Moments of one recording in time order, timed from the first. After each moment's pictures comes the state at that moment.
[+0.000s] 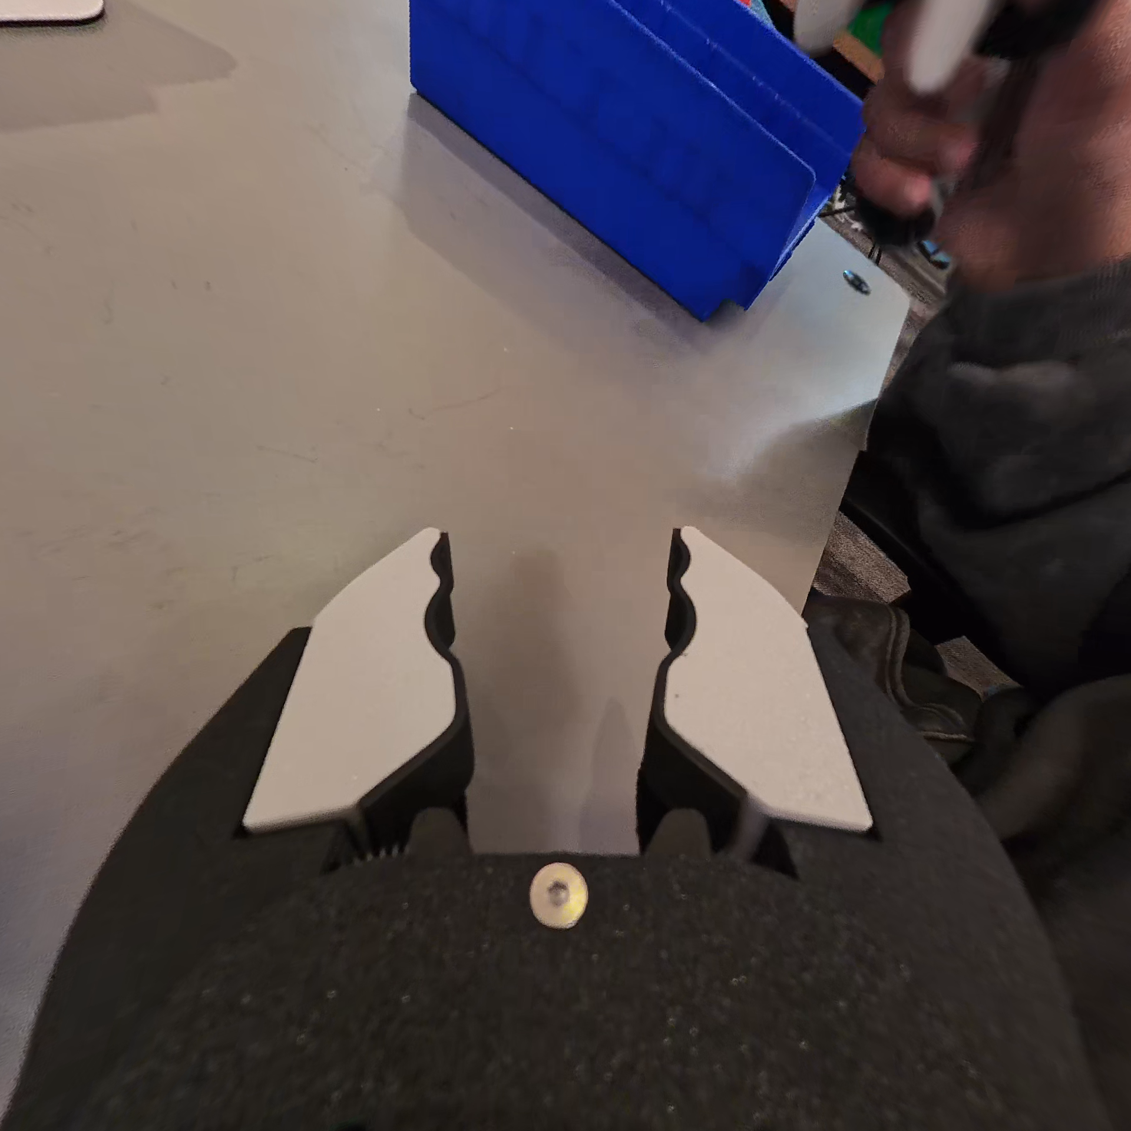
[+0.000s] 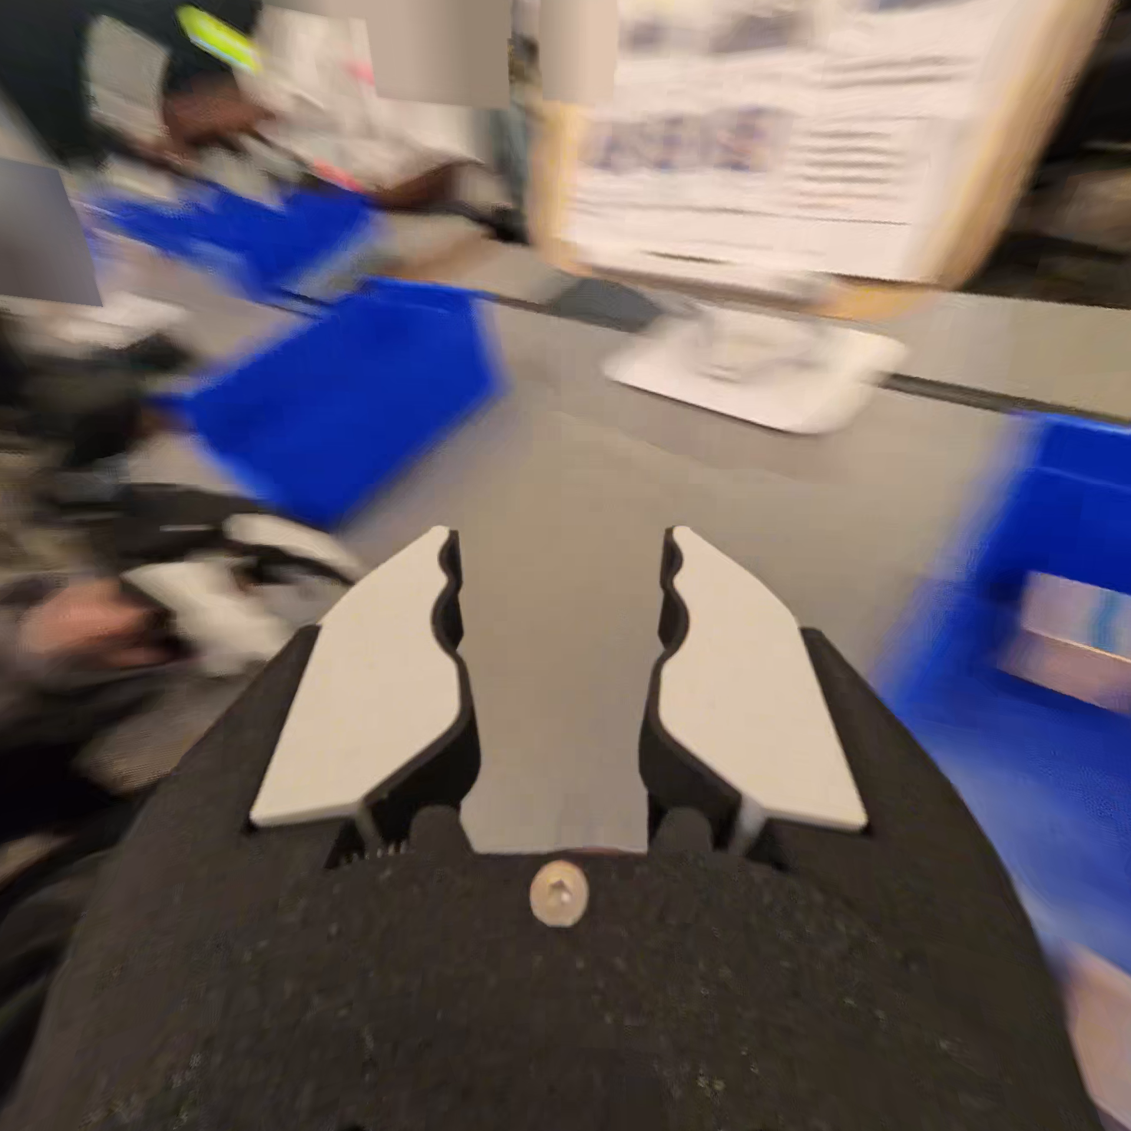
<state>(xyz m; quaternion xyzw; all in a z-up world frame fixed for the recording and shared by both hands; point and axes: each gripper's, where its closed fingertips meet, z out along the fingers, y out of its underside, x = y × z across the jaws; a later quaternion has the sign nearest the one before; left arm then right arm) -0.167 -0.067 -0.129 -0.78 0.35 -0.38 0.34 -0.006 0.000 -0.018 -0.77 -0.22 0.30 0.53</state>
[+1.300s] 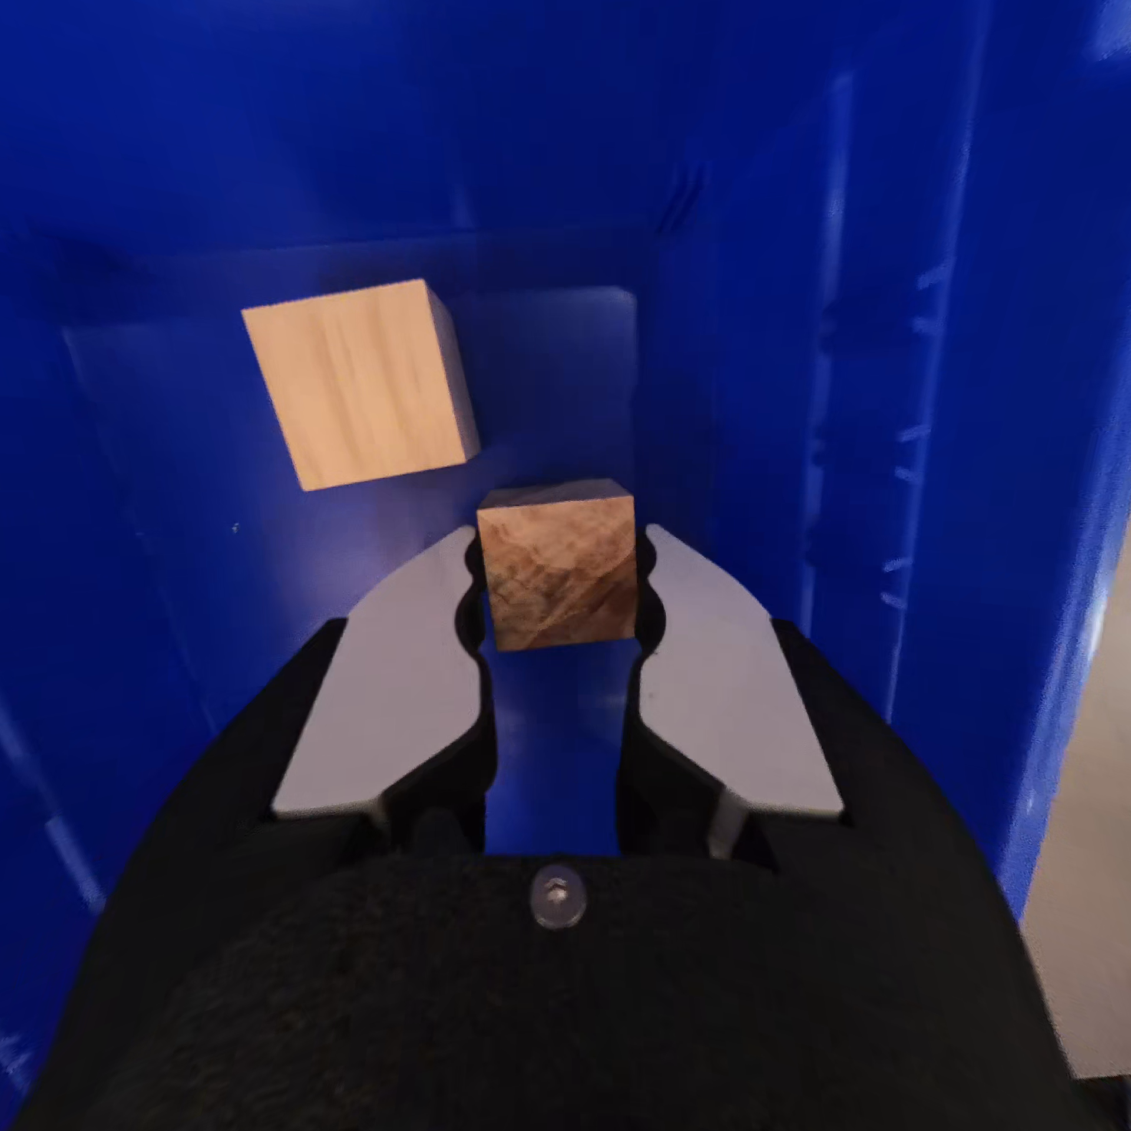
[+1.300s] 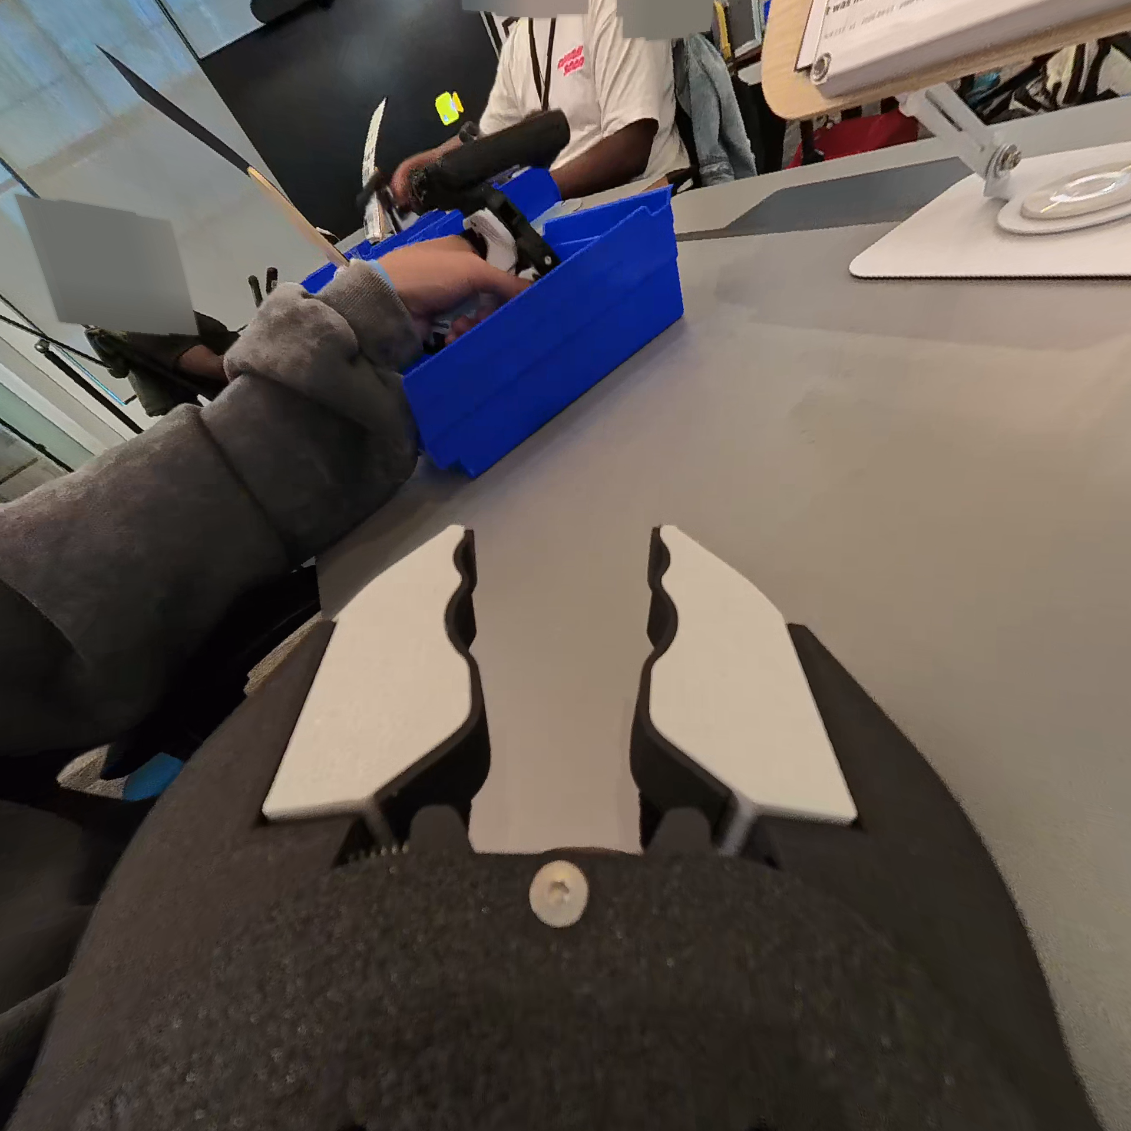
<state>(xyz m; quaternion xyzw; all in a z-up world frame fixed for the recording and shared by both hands) -0.406 0.160 -0.177 -0.99 0.03 -0.03 0.14 -0.087 -0.044 -0.092 -0.73 -0.23 0.44 0.47</state>
